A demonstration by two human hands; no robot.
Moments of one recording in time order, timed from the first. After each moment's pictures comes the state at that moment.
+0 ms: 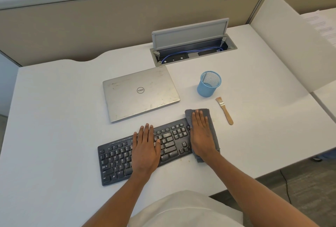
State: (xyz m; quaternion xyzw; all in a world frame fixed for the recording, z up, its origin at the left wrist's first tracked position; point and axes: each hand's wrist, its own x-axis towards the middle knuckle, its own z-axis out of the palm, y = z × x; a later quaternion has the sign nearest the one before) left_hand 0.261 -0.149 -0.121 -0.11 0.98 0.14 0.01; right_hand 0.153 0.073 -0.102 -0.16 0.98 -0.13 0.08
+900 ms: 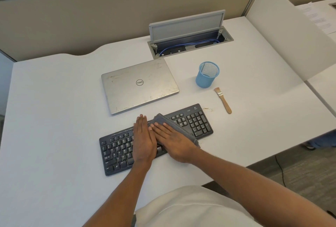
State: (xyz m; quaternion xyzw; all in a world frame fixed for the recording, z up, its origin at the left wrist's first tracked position) left_hand 0.264 -0.154 -0.122 -0.20 0.91 0.37 -0.05; right_hand 0.215 0.010 -0.093 -0.51 0.85 -0.11 0.09
